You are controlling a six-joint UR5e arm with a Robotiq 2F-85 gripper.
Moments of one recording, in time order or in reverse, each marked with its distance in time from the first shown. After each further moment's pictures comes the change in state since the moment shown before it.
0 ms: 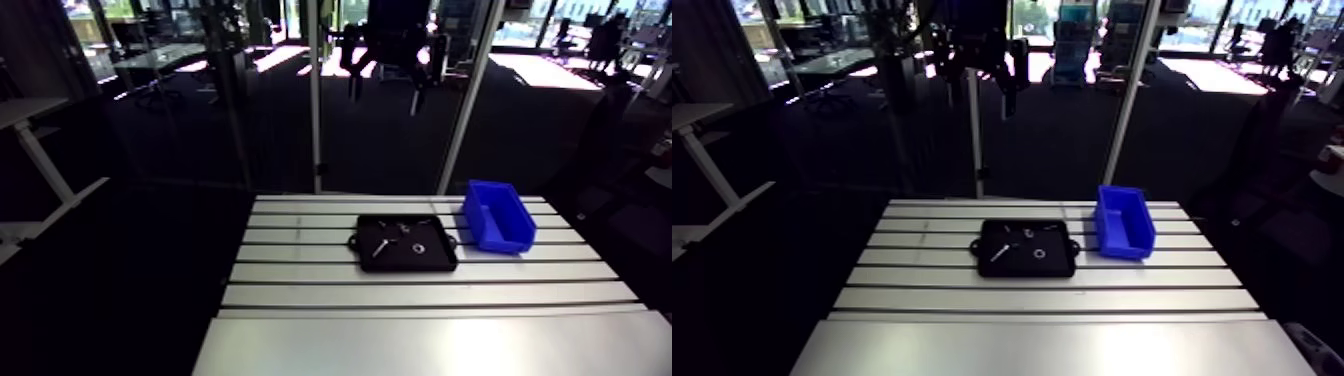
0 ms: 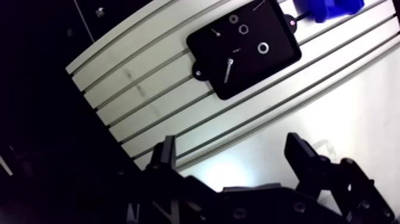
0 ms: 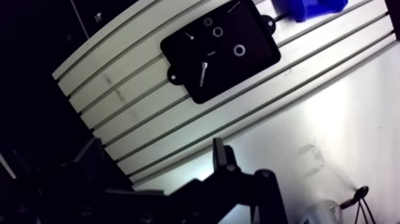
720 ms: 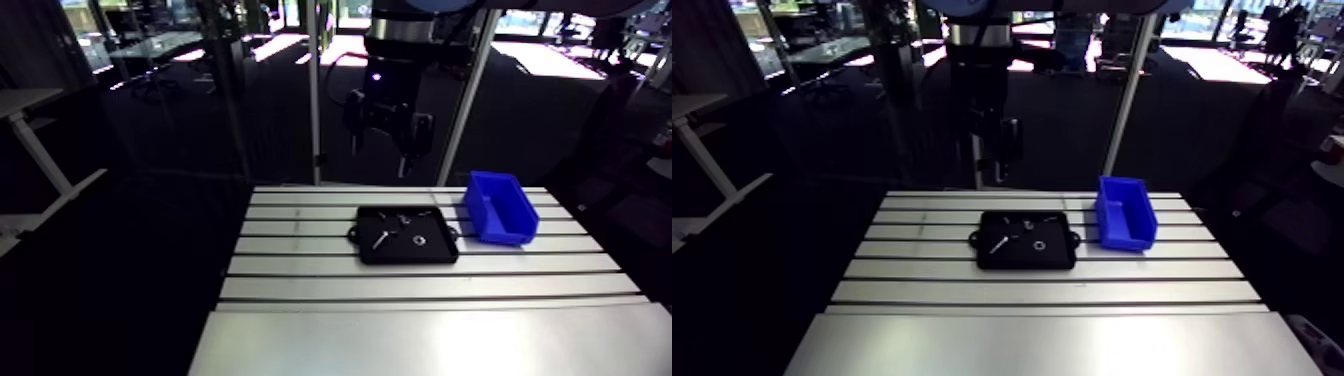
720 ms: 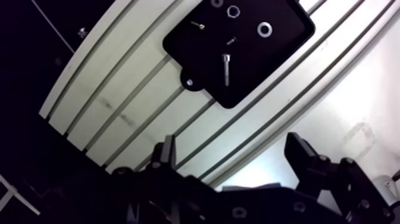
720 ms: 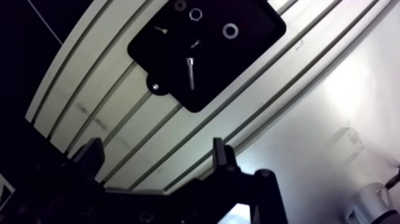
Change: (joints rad) arm -0.004 0.038 0.228 -0.229 -0.003 0.228
